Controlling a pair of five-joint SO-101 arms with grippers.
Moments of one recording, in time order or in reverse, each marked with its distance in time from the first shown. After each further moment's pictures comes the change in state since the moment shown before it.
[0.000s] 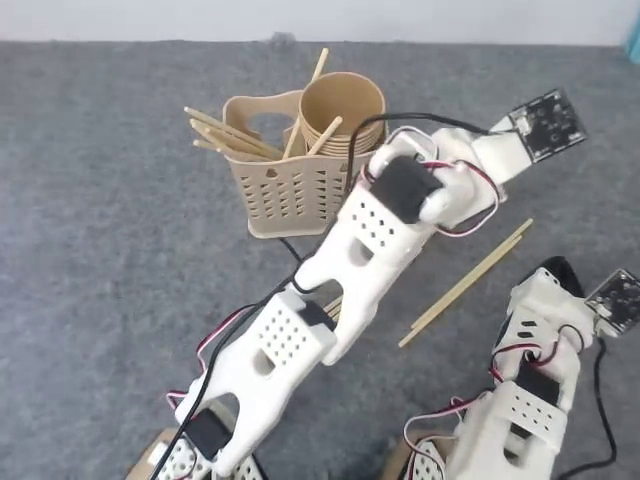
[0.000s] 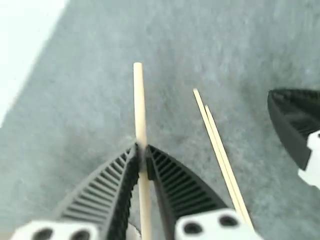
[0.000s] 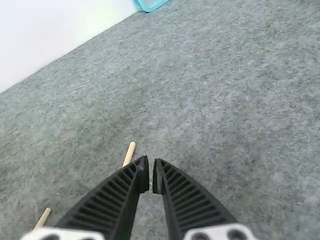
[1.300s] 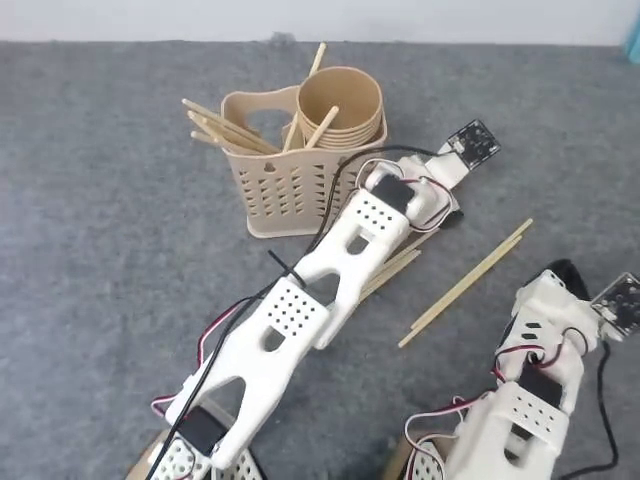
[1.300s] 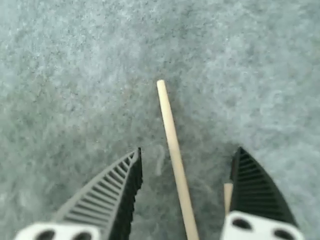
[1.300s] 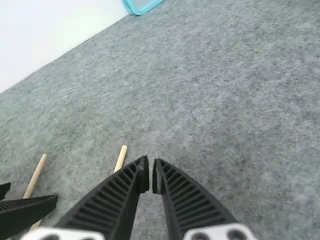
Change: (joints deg) left arm -9.1 30.2 12.6 -34.4 2.9; right arm 1.7 0.0 0.0 0.0 0.0
